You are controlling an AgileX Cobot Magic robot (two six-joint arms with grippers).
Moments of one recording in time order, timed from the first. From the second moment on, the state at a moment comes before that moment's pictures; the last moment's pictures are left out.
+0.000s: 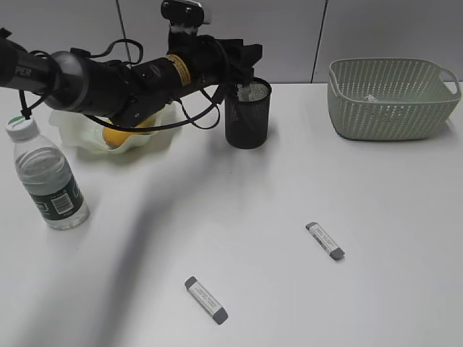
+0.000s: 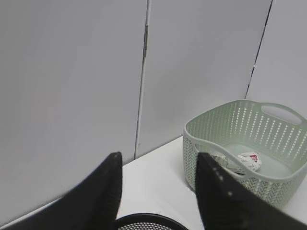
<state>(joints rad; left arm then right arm) -0.48 2.27 -1.51 0.55 -0.70 -0.54 0.30 -0.01 -0.51 -0.08 1.05 0.16</state>
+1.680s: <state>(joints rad) -0.55 -0.01 -0.54 0.11 1.06 -0.16 0.30 0.70 -0.58 0.16 0.62 -0.10</state>
